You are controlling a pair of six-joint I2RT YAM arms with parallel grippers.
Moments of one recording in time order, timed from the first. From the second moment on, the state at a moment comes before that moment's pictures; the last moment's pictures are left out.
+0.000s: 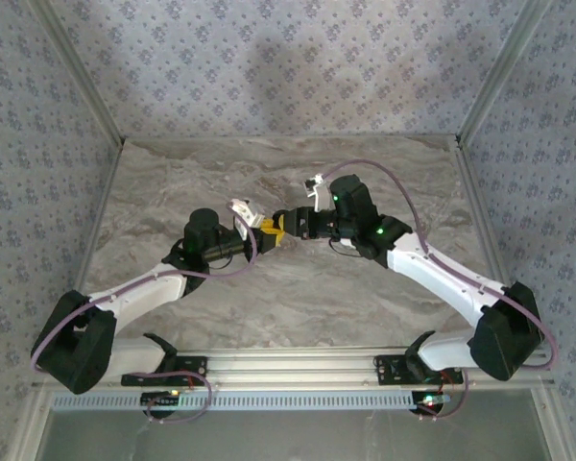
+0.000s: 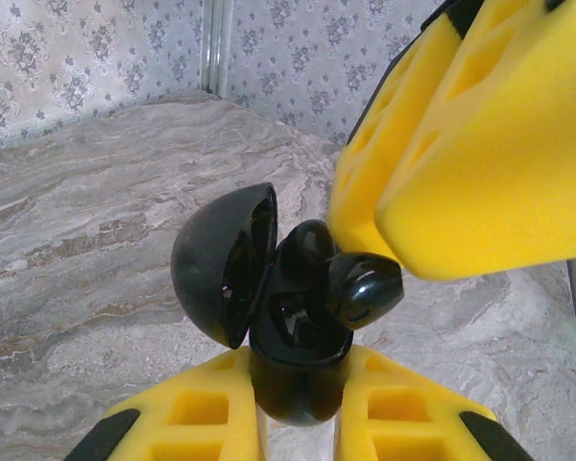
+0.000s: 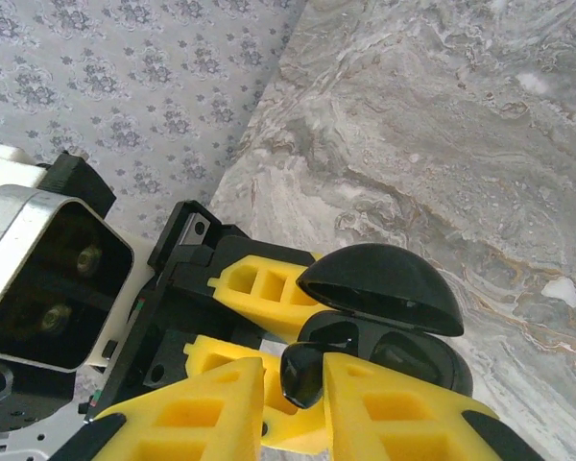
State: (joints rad) left arm -0.58 1.26 0.58 0.47 0.56 -0.09; right arm 0.68 1.33 1.04 -0.18 -0.44 0.64
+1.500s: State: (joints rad) left arm -0.57 1.24 0.58 0.46 0.56 -0.07; right arm 0.70 1.26 1.05 -0.21 -0.40 0.62
